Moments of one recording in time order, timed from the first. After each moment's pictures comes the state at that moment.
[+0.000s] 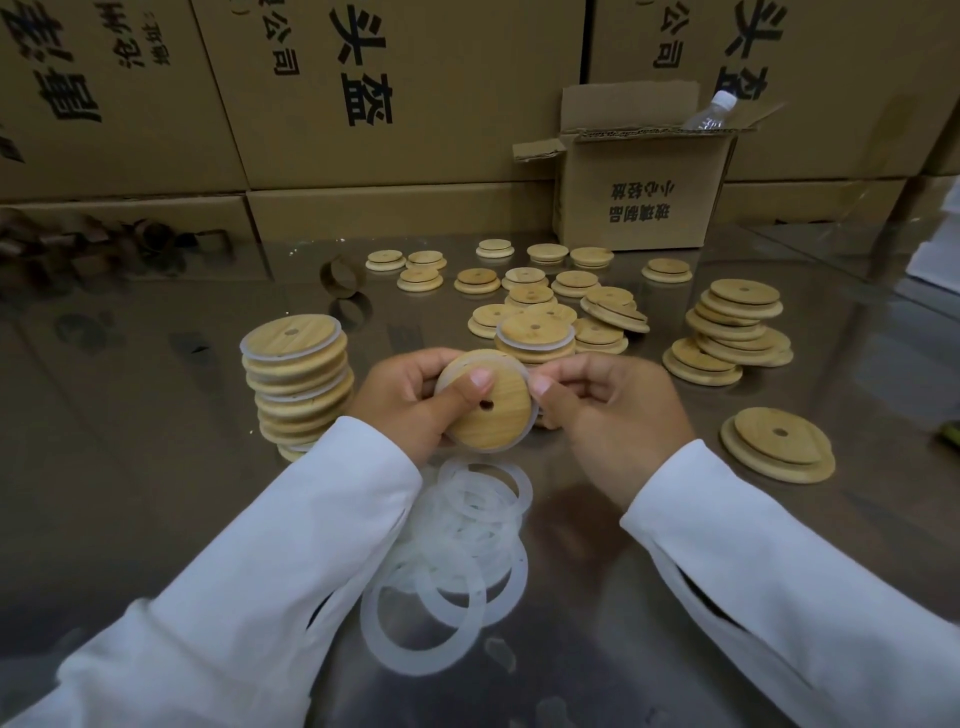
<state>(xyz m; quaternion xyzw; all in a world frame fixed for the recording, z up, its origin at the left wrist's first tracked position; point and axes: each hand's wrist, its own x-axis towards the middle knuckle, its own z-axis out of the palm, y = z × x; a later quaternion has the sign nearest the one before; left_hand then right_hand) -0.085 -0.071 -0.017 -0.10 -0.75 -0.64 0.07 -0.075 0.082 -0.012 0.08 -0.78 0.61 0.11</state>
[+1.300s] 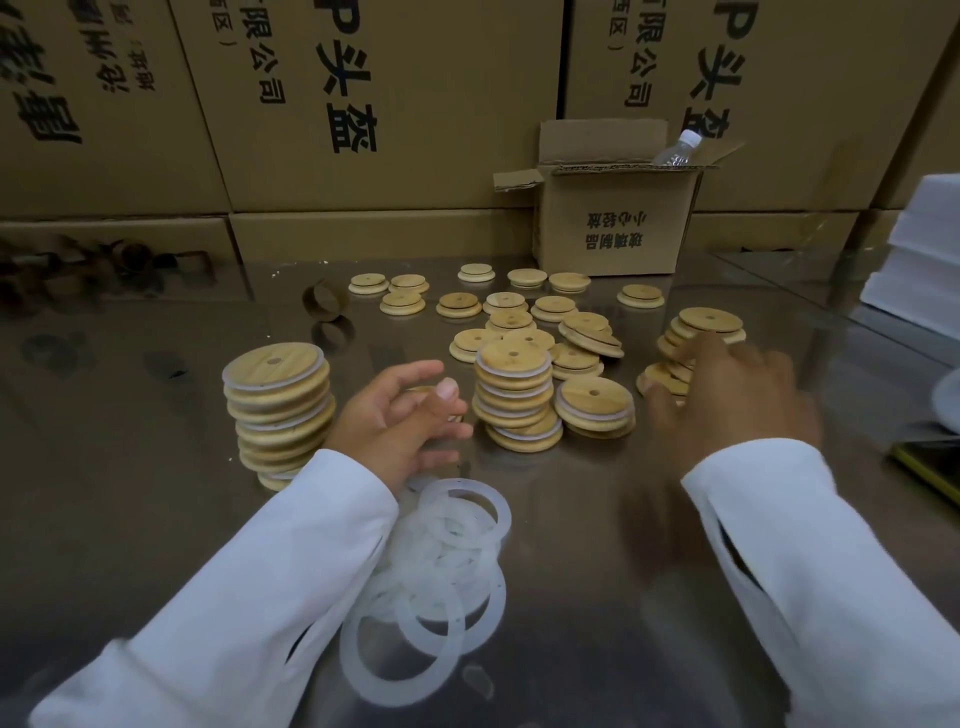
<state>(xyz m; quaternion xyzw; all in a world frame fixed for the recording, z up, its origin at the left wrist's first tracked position) -0.093 -0.072 -0.027 -0.08 -0.67 -0.73 0.08 -0.087 0.151 0.005 -0.14 -0.96 0.10 0.21</state>
